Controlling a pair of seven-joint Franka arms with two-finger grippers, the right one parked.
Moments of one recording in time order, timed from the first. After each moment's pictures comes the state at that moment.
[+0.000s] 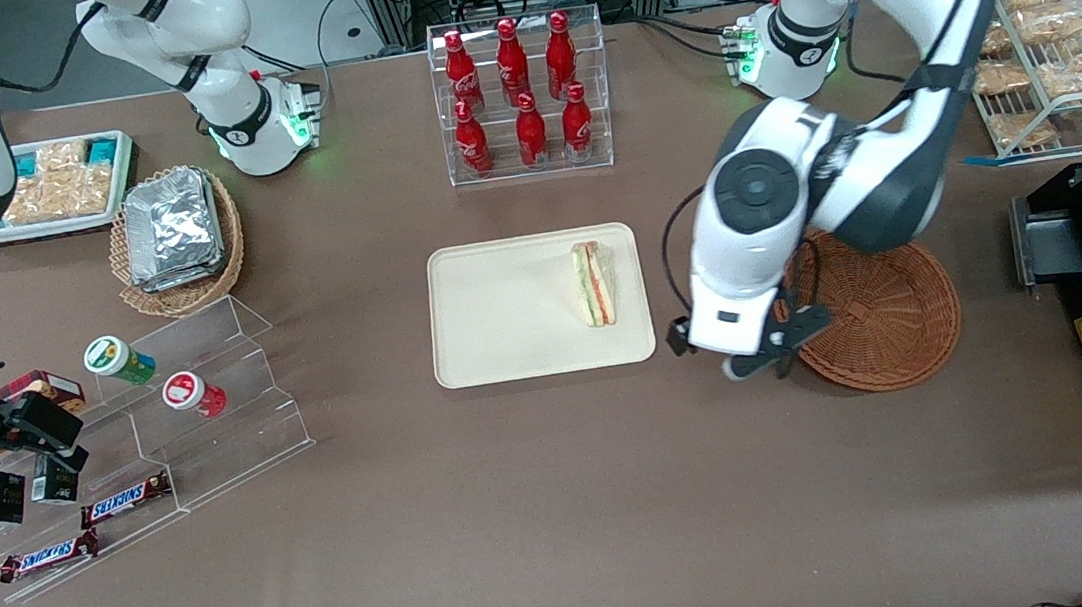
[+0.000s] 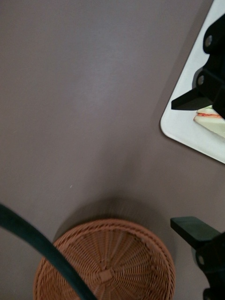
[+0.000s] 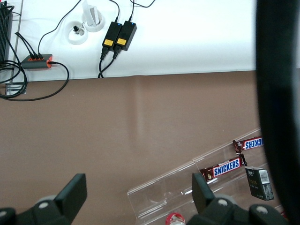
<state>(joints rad) 0.04 0.44 -0.62 -1.53 0.33 1.84 -1.09</state>
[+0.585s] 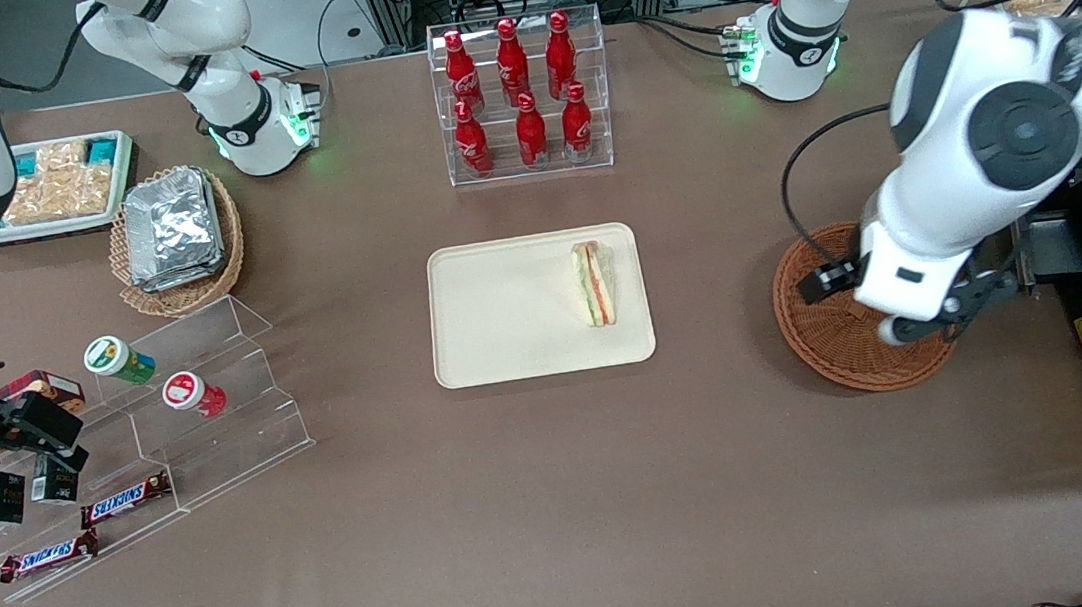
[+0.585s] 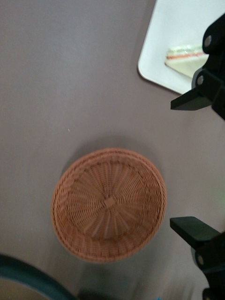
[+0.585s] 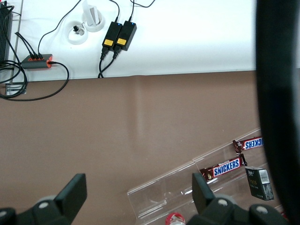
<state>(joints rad) 0.22 0.26 -0.55 -1.52 0.15 1.60 -0.62</state>
